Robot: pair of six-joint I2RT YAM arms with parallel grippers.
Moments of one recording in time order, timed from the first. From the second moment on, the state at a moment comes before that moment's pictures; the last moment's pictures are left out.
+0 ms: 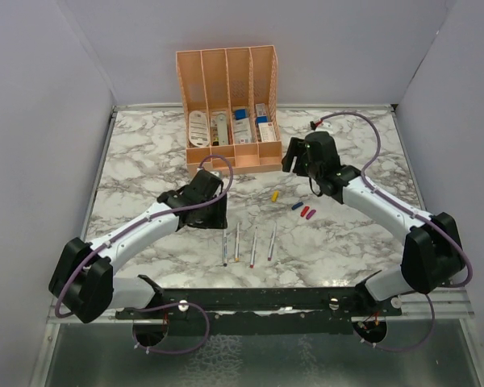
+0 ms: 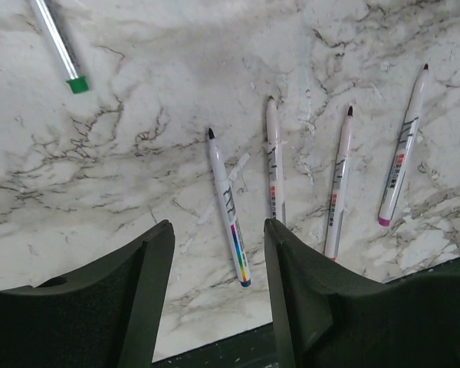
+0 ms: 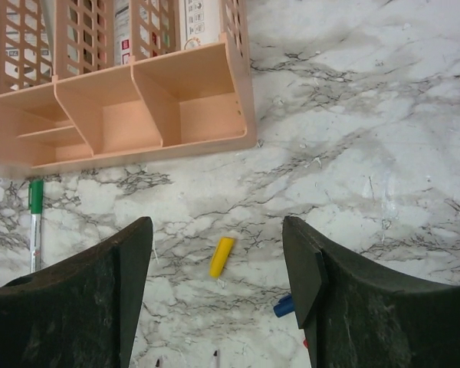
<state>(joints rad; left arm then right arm) -0.61 1.28 0.85 -0.59 0.00 -0.55 0.50 1.47 1.05 -0.13 0.25 0.47</state>
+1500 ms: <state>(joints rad) -0.74 1.54 0.86 -0.67 0.00 -0.58 0.51 1.46 1.01 -0.14 0.25 0.50</state>
